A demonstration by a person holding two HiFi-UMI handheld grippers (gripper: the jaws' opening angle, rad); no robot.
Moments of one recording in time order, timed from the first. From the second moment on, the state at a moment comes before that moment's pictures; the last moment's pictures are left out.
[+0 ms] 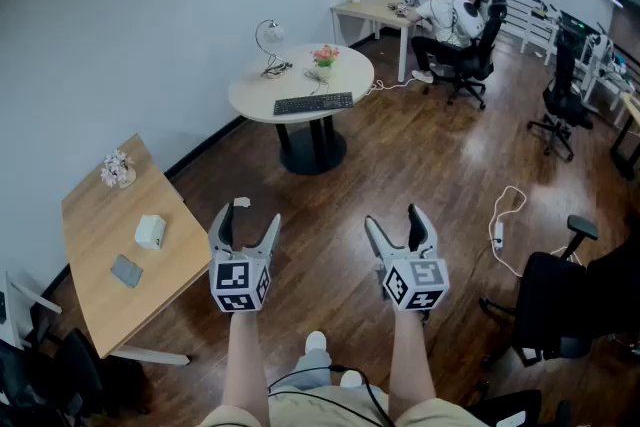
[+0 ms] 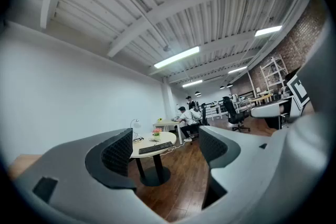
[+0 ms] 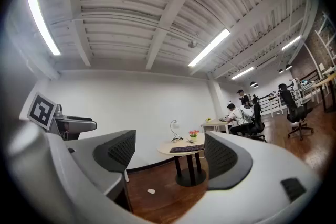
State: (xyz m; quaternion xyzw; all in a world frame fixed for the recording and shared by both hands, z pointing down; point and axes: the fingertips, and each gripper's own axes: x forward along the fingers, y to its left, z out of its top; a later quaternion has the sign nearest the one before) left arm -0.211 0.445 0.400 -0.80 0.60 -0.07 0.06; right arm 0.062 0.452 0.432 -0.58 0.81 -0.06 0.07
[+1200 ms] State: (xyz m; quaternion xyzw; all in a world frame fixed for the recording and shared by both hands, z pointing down) left arm -0.254 0.094 0.435 -0.81 0.58 -0.02 0.02; right arm -0.015 0.113 0.409 -0.52 0.86 -0.02 0.00
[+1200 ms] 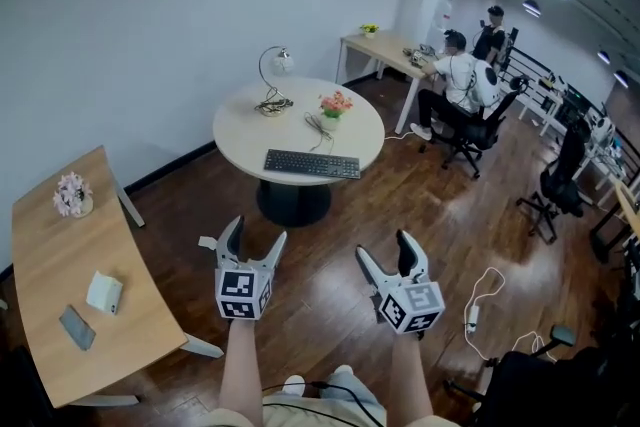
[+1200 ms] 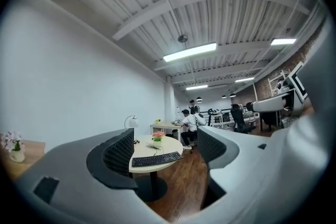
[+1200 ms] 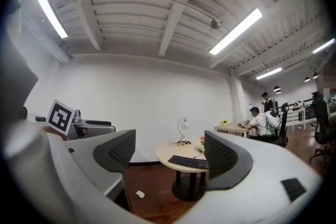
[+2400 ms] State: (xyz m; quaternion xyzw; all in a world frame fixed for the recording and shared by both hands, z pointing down) left arm -0.152 -0.236 0.458 -0.76 0.65 -0.06 -0.01; right arm 0.110 -0.300 0.473 -0.44 0.89 -0.12 0.04
